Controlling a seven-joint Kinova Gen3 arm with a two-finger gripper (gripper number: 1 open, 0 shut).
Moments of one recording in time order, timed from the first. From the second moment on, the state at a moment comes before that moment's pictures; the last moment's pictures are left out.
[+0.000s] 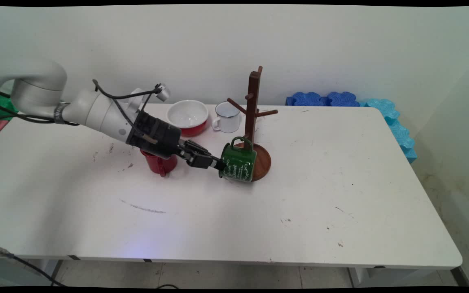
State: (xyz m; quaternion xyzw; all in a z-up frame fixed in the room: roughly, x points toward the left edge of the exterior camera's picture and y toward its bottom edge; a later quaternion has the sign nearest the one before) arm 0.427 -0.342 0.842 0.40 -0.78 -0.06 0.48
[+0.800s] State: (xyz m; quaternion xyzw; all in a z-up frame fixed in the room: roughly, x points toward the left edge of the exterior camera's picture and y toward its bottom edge) arm 0.451 -0.326 0.853 0.30 -0.85 -0.01 0.43
